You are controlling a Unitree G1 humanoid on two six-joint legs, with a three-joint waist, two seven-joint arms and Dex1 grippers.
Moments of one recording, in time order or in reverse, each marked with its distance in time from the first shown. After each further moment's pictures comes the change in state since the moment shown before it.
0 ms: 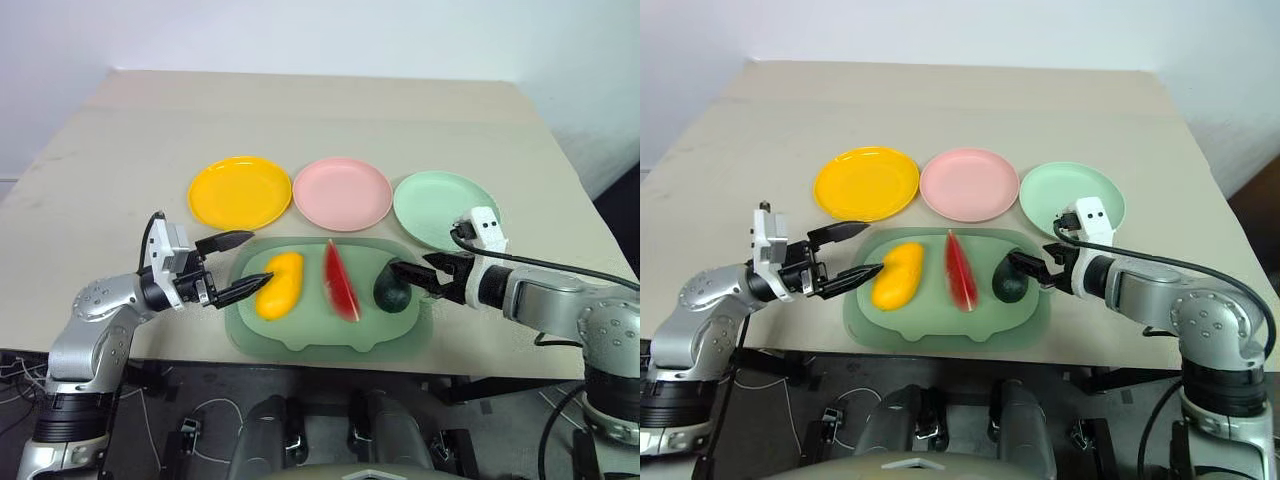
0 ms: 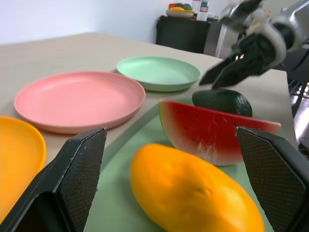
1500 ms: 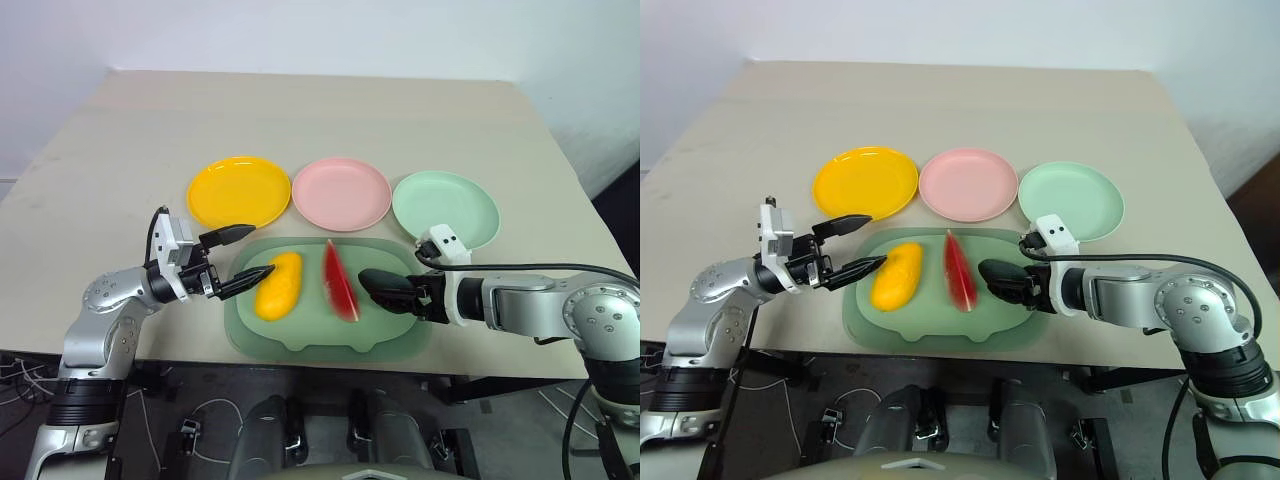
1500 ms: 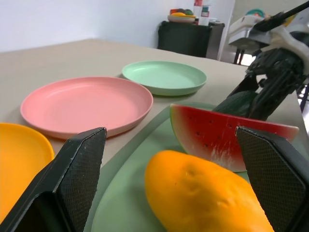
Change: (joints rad) left arm -0.048 -0.013 -0.031 0.102 0.015 -0.074 -0.007; right arm -0.062 -0.204 0.270 -0.013 0.238 -0.058 -0.027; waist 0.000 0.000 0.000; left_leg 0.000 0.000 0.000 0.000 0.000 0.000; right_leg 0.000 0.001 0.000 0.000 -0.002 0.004
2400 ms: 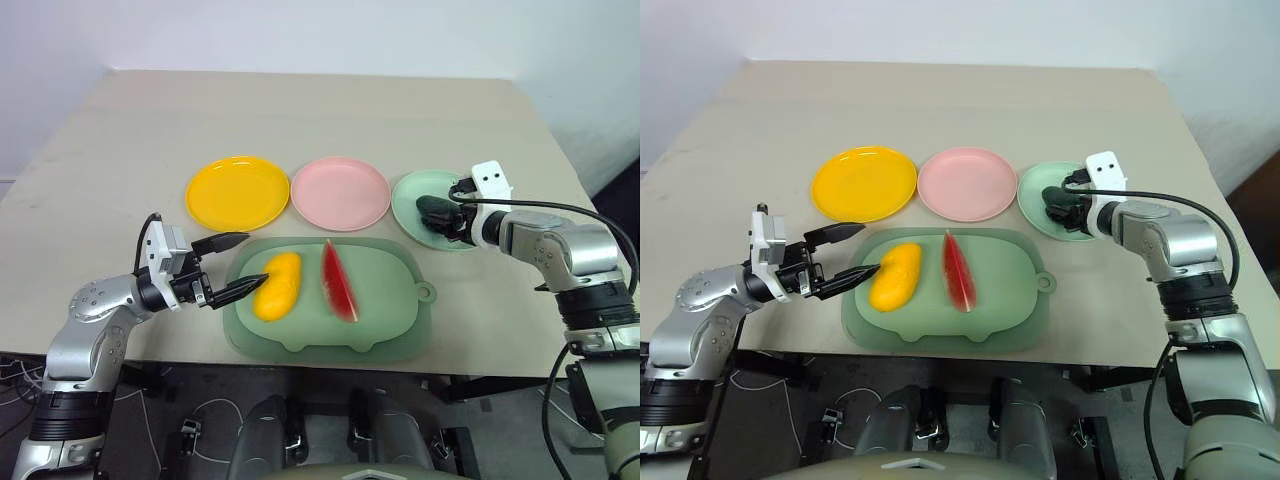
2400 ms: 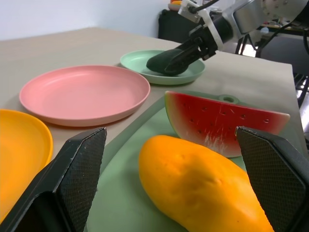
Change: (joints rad) left arm 0.063 0.041 0.023 -0.064 -0.011 0.027 0.003; right arm -0.304 0.112 0.075 0.649 -0.996 -0.405 0.487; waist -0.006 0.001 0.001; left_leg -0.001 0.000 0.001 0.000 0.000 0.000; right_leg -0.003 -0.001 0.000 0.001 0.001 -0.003
